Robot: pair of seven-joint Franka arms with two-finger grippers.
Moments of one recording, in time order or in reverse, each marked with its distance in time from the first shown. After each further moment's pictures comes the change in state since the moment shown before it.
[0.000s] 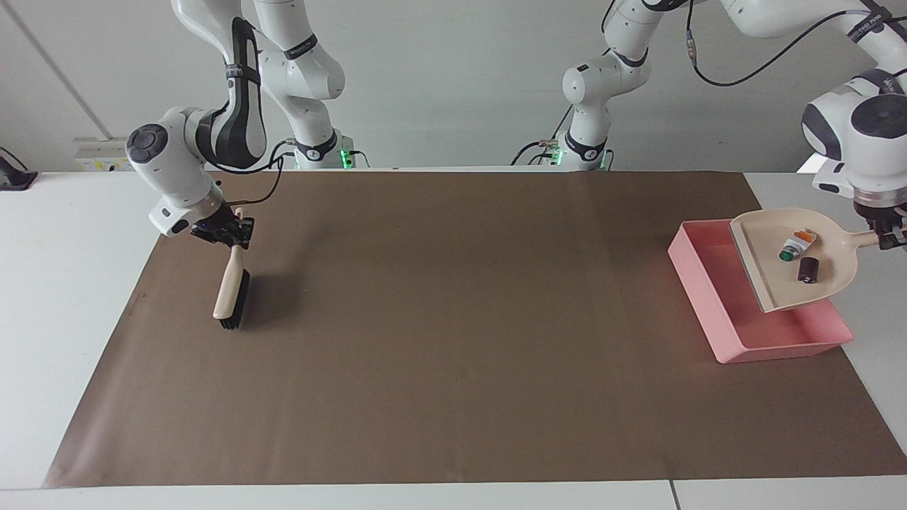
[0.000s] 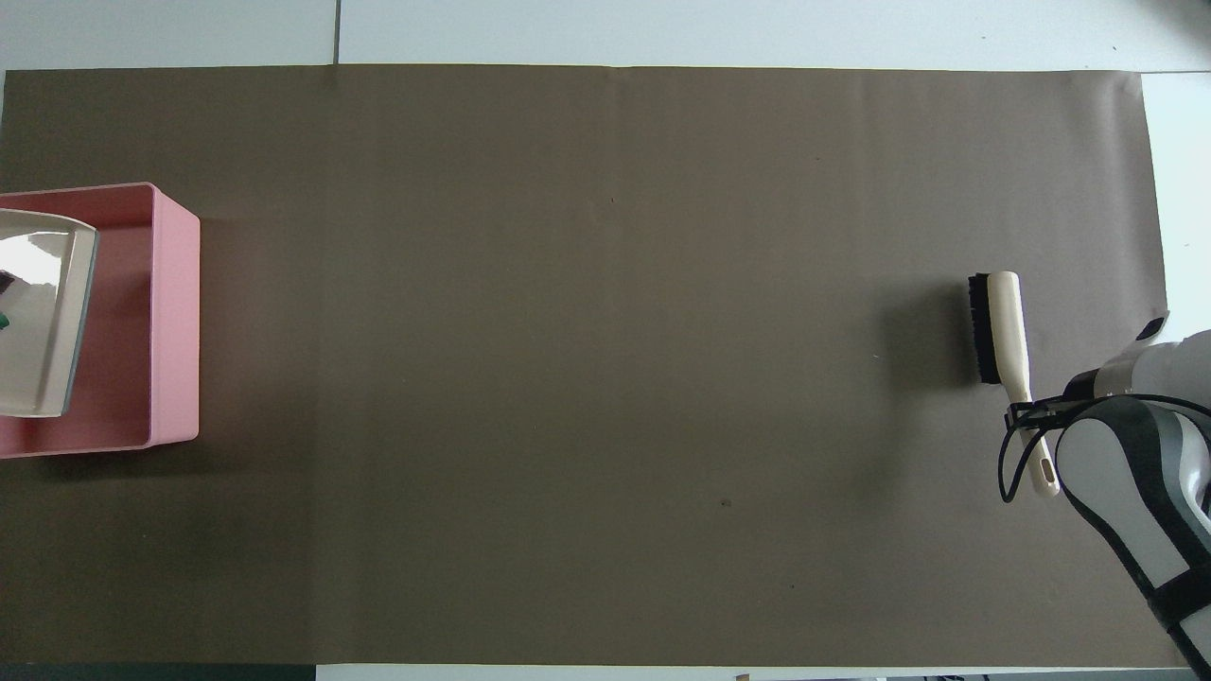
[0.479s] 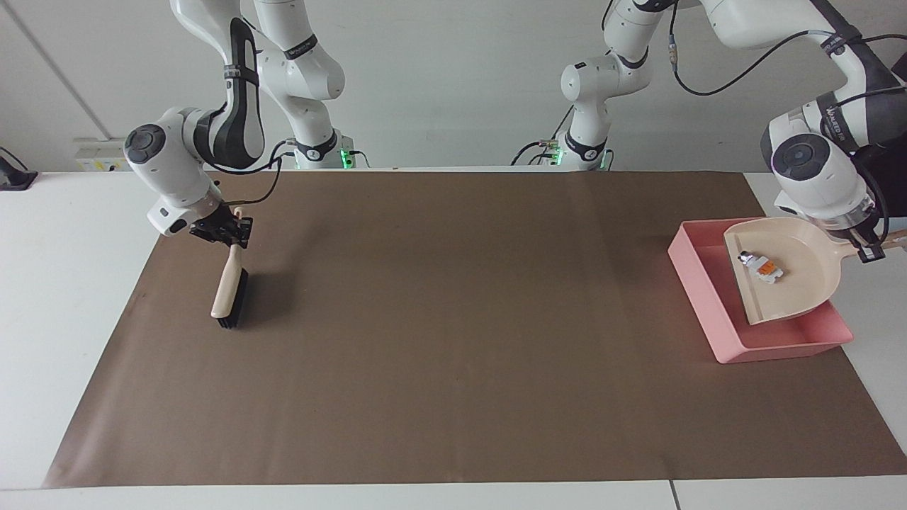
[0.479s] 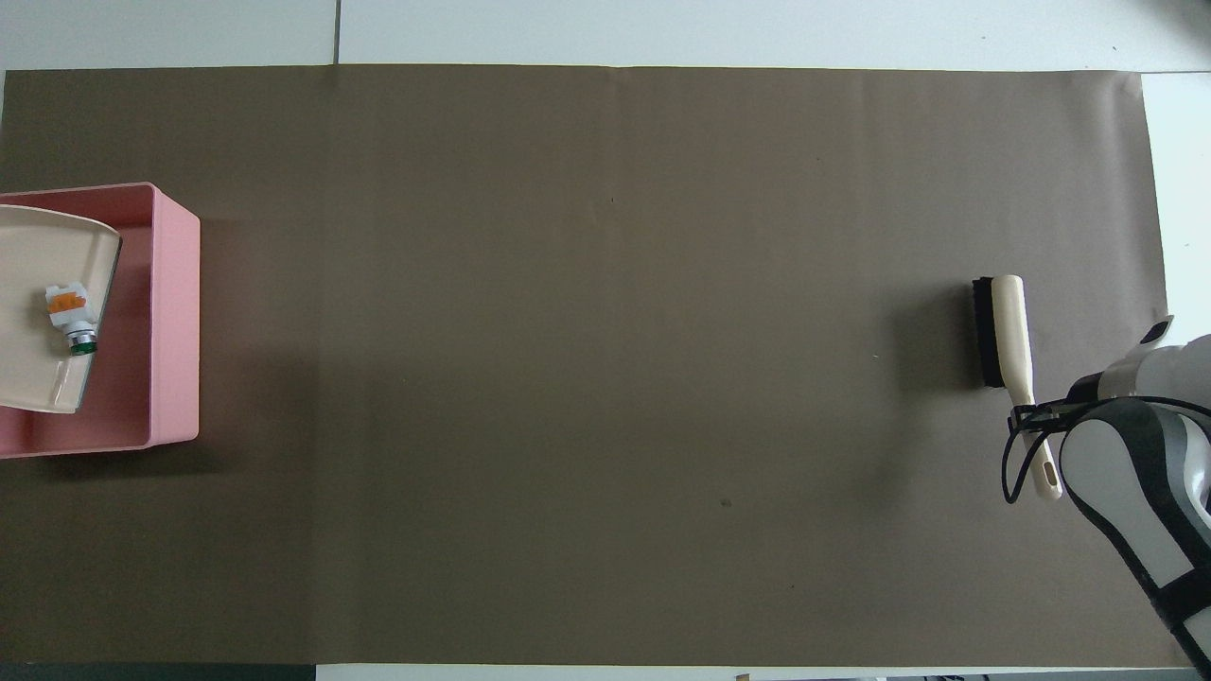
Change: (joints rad) left arm -0.138 -0.002 -0.002 -0.027 0.292 -0.149 -0.189; right arm -0.012 0.000 0.000 -0.006 0.000 0.000 0.000
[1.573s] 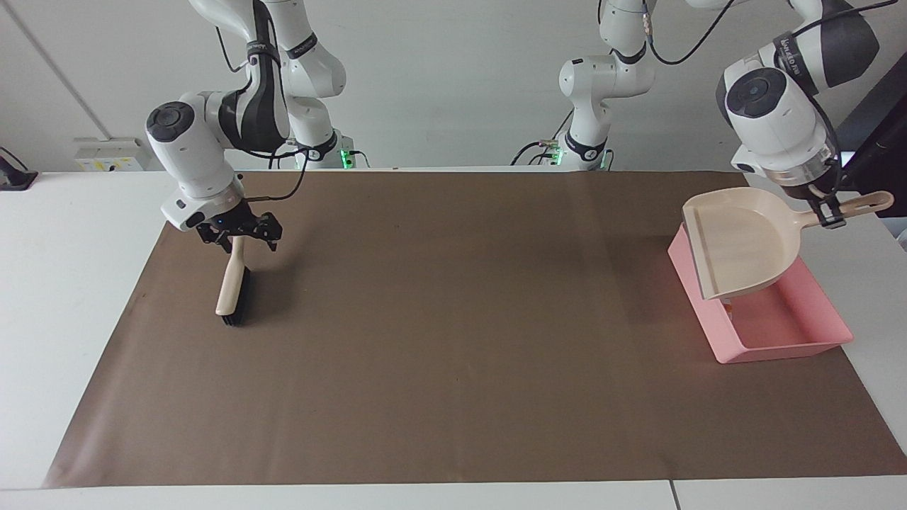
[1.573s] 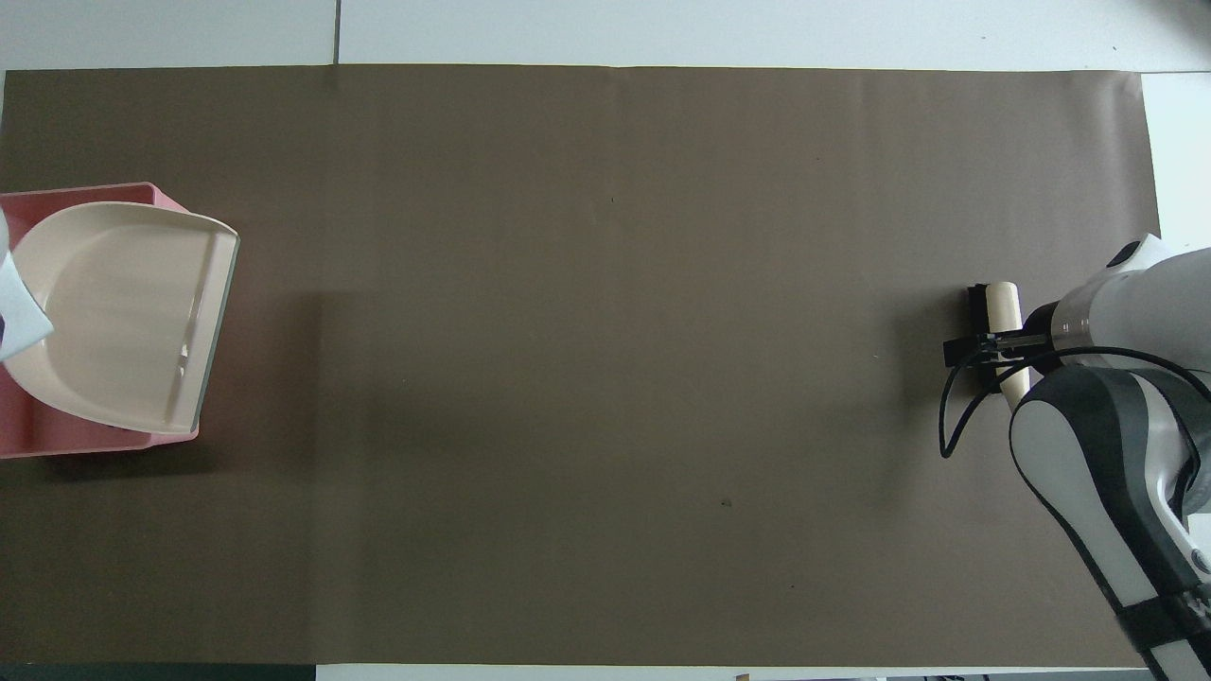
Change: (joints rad) left arm -0.244 -0.193 -0.018 -0.076 -0.330 -0.158 0.053; right arm 0.209 -0.011 0.022 0.242 -0.026 -0.121 0.240
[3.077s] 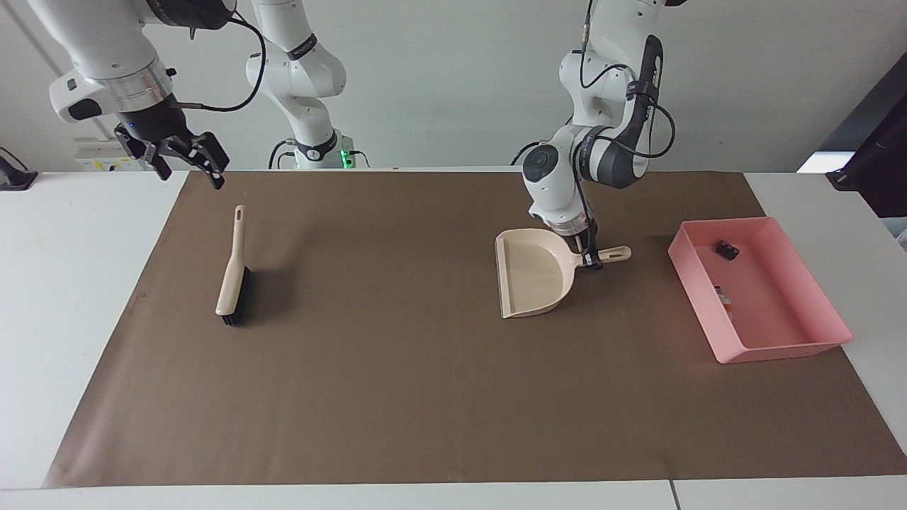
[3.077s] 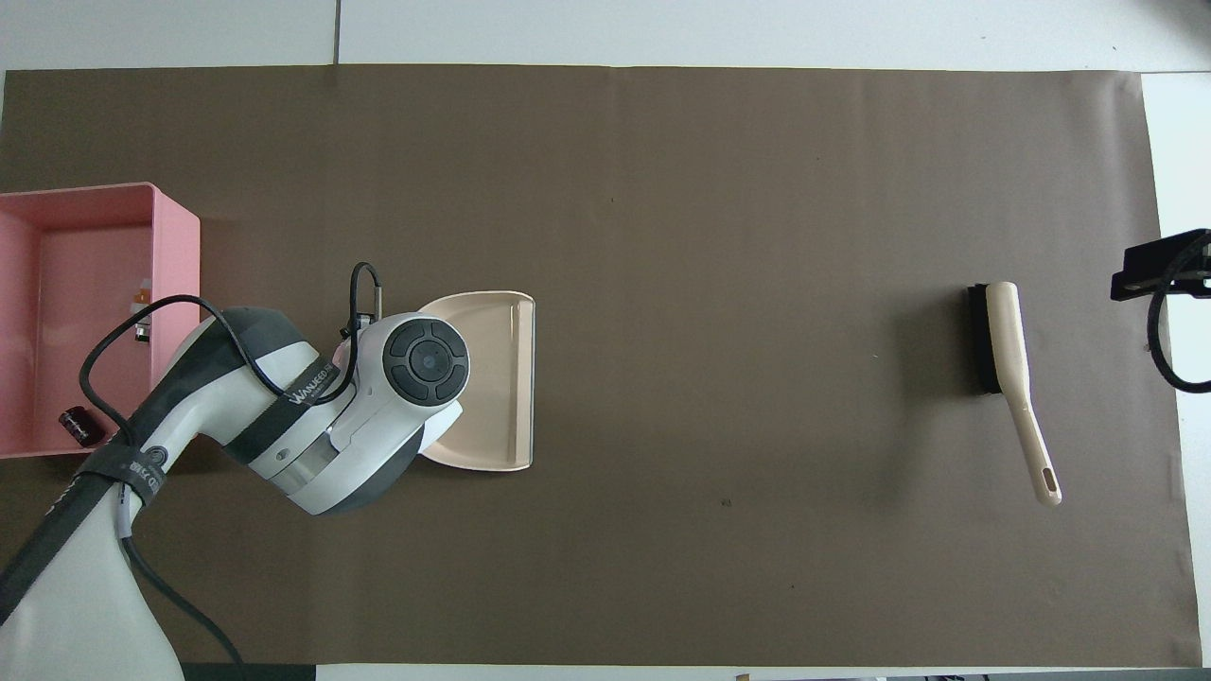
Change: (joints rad) left arm -0.416 0.151 0.002 -0.249 -0.222 0.130 -0.639; right arm -0.035 0.030 -0.010 0.573 -0.001 -0.530 0.179
